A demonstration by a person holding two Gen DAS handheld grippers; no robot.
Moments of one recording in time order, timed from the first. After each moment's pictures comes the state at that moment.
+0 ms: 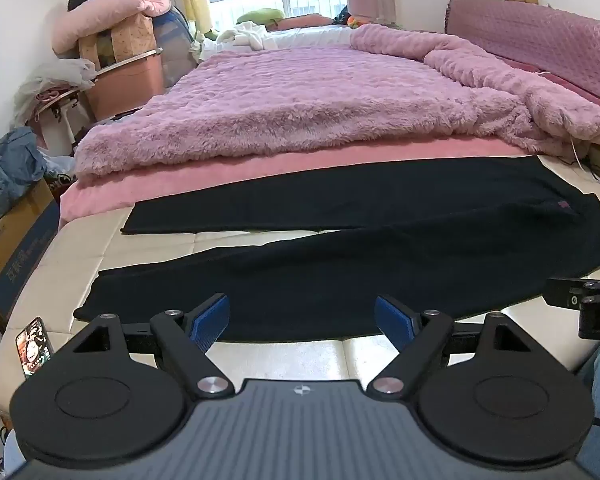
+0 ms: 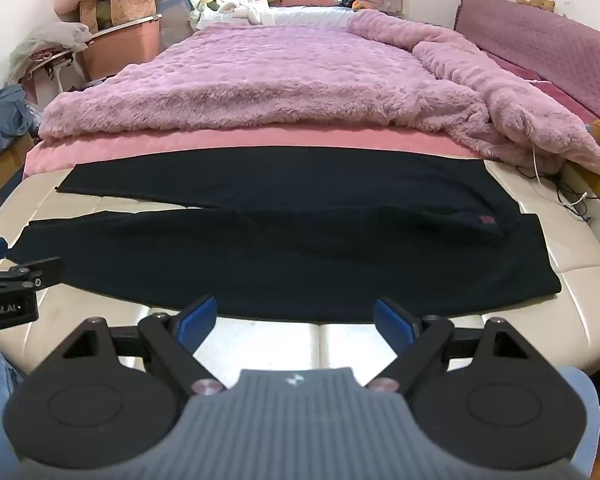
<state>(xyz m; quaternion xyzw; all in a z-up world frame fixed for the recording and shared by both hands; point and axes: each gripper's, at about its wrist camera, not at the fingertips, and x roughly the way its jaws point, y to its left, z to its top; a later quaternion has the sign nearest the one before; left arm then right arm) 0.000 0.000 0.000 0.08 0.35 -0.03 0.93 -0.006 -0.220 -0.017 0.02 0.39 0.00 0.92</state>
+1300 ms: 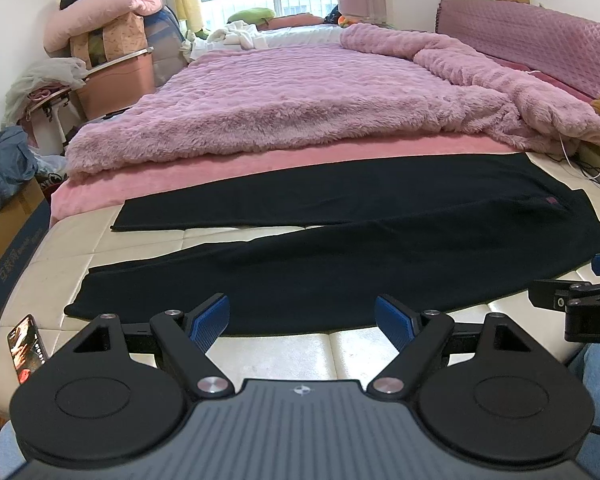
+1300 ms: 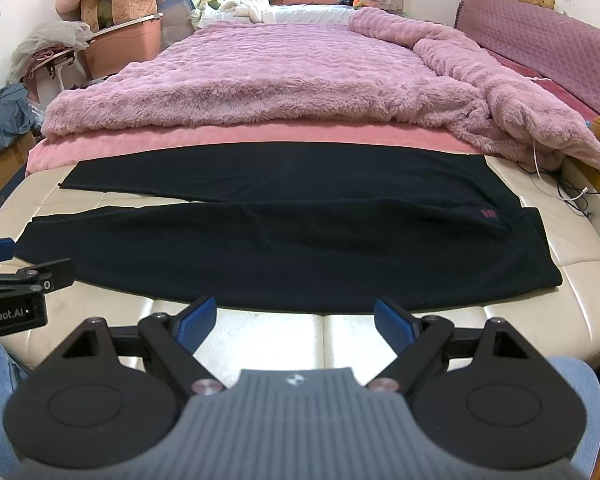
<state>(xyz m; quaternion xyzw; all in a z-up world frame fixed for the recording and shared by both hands) -0.004 -0.006 -0.002 0.07 0.35 -0.04 0.93 -0.012 -0.219 -0.020 0.02 0.40 0.00 0.92</state>
